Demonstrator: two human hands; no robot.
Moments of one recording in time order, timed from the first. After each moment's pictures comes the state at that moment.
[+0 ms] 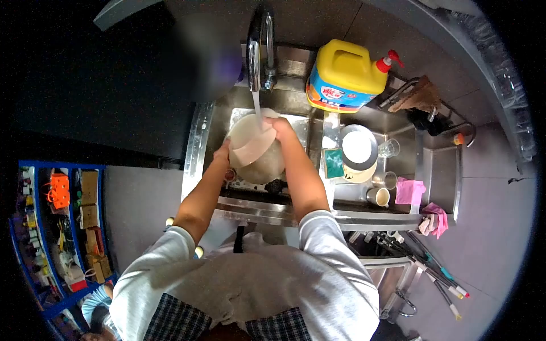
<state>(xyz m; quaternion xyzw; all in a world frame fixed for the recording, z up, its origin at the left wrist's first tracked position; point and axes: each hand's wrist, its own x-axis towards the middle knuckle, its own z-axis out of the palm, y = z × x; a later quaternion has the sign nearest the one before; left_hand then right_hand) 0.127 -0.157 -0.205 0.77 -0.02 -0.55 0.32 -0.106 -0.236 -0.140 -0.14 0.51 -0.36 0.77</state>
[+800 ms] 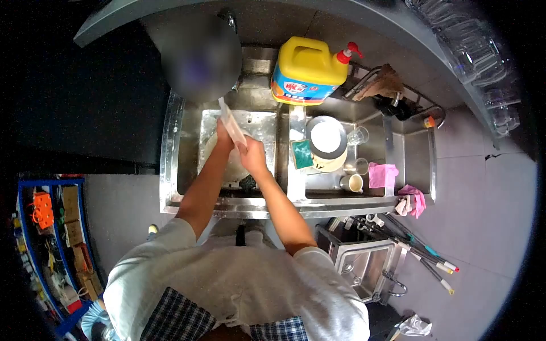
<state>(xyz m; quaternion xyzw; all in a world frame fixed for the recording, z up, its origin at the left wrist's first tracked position) -0.004 -0.214 -0.171 0.51 -0.11 -0.65 0.56 -0.109 -0.093 -0.015 -0.60 0.62 -0.38 0.32</state>
